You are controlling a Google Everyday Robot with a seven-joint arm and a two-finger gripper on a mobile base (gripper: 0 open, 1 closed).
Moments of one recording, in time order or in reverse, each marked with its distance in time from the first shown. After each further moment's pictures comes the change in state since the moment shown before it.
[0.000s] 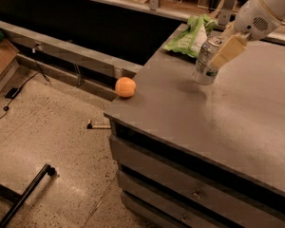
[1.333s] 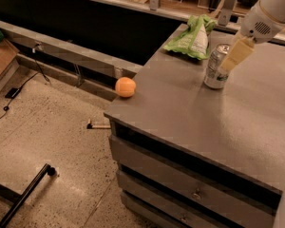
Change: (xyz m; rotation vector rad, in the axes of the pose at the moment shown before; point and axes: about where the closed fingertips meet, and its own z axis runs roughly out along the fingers) arm 0.042 -0.037 0.002 0.125 0.160 0.106
